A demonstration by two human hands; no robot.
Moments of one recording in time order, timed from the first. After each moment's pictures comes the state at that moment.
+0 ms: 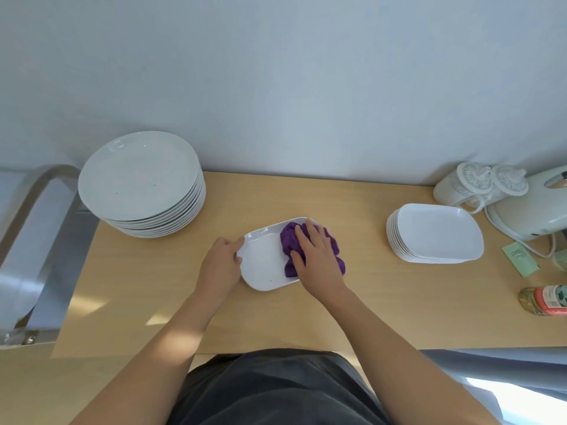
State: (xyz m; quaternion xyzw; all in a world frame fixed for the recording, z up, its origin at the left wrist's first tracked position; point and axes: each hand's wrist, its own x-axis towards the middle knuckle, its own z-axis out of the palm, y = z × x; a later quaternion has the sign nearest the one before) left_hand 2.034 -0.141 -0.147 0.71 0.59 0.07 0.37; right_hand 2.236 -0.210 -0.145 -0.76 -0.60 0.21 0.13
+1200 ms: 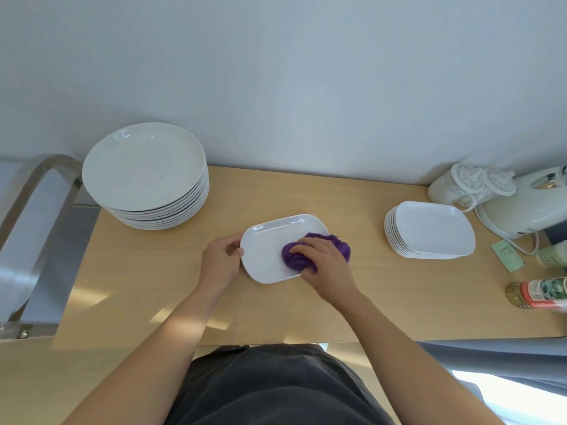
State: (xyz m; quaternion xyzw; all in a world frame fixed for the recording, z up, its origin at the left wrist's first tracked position) left_hand 2.024 -0.140 -0.183 0.55 0.60 0.25 0.53; right_hand 2.247 -0.239 -0.152 -0.71 -0.65 0.16 0.20
